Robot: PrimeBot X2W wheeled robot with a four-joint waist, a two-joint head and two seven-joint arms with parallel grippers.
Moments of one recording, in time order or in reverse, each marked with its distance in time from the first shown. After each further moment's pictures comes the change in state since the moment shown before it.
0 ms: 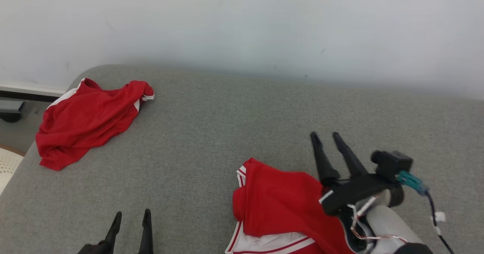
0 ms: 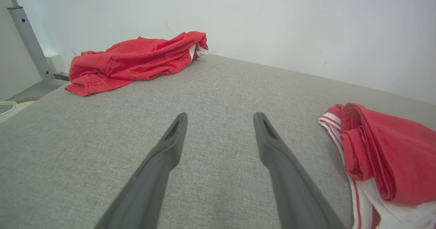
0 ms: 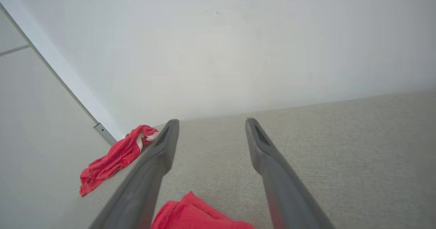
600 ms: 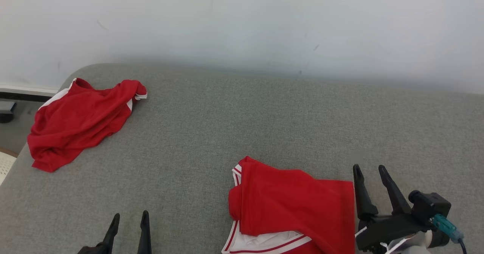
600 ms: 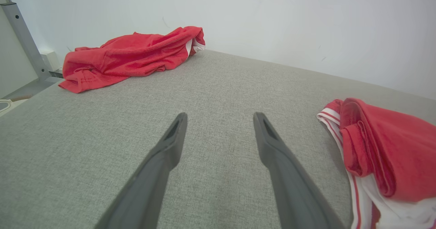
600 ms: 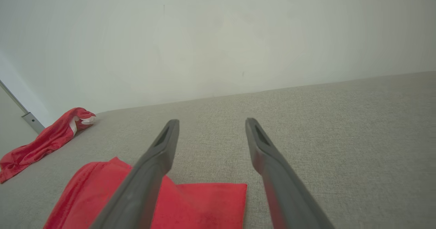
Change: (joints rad) left arm 0.016 0.000 0.012 -0.012 0.001 0.000 0.000; right arm 0.269 -0.012 -0.279 -0.173 -0.281 0.000 0.000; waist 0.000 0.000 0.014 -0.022
